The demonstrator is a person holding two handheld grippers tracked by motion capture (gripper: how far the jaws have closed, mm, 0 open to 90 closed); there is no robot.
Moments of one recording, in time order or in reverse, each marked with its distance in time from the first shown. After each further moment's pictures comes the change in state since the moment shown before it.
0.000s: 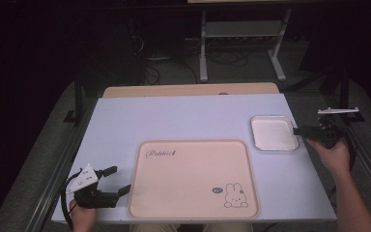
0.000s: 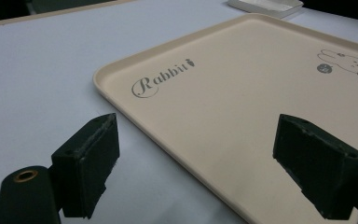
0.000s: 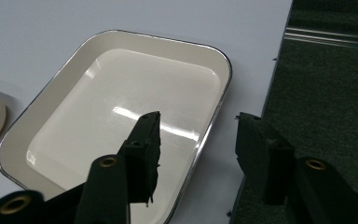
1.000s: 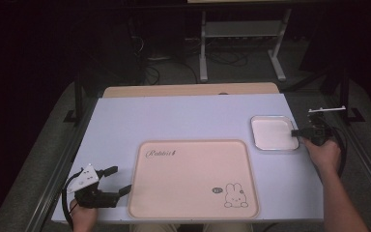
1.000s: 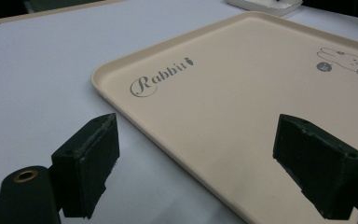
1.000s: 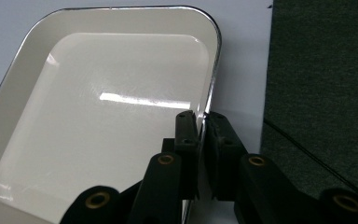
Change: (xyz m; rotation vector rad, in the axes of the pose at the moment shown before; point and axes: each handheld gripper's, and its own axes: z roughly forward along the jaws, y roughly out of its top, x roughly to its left) left arm 0.000 0.000 0.001 0.006 -0.006 0.004; right arm 0.007 0.005 0.027 0.144 -0.093 0.198
